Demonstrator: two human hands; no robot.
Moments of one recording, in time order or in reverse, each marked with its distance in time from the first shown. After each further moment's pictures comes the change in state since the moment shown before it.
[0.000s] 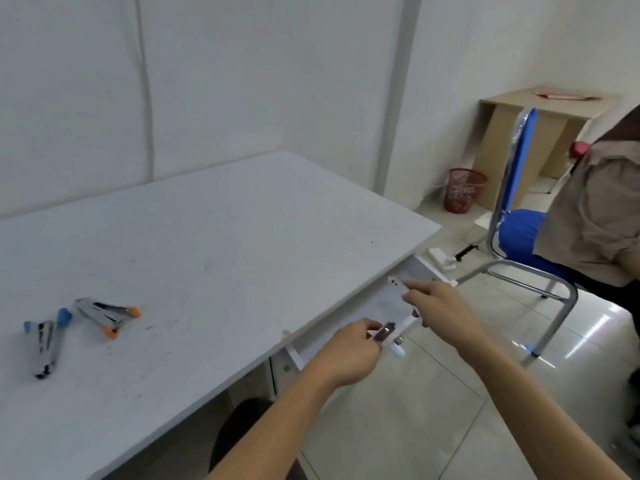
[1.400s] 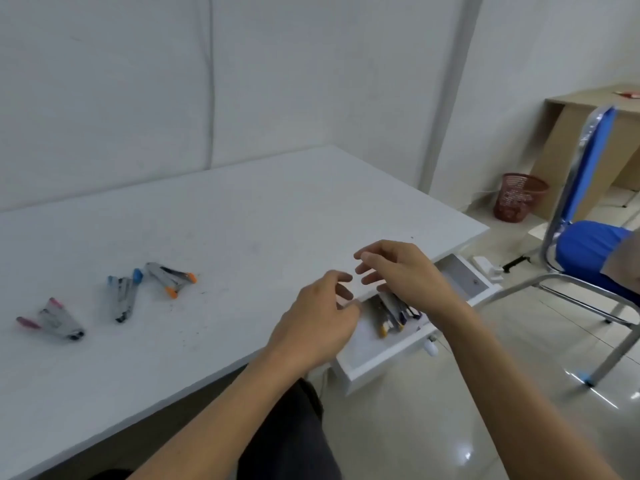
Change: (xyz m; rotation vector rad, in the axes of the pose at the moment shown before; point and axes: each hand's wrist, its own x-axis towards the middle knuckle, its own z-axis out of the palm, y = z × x) left_hand -0.073 0.001 -0.056 0.201 0.447 0.083; right_hand -0.015 -0.084 0.043 0.133 -0.257 -0.243
